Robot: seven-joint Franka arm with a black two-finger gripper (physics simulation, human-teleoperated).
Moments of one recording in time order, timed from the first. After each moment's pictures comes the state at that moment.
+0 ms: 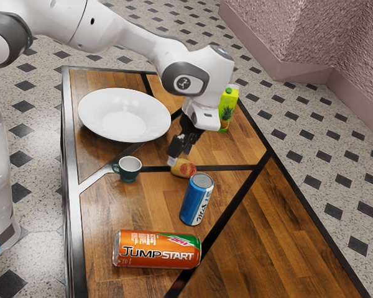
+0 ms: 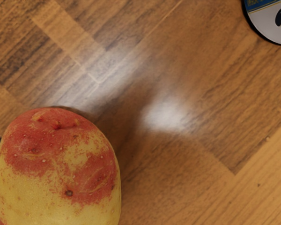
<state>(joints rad) 0.15 -0.09 -0.20 -2.04 -0.07 1.82 0.78</state>
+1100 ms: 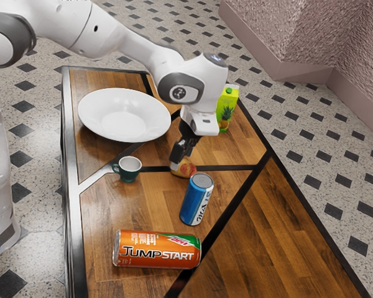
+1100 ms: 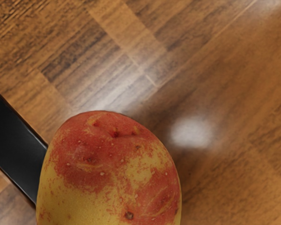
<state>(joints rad) 0.17 -0.07 -0.19 -2.11 -0.04 1.98 0.73</state>
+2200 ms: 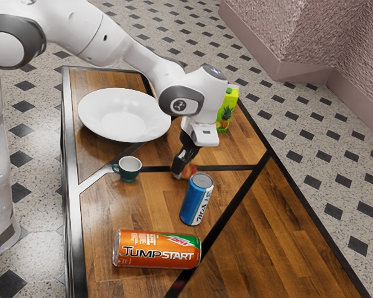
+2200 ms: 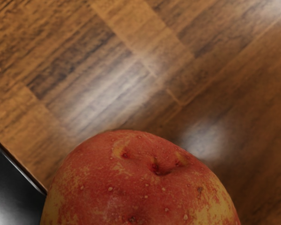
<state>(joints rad) 0.16 -0.01 -0.20 -2.13 -0.04 2.06 0.72</state>
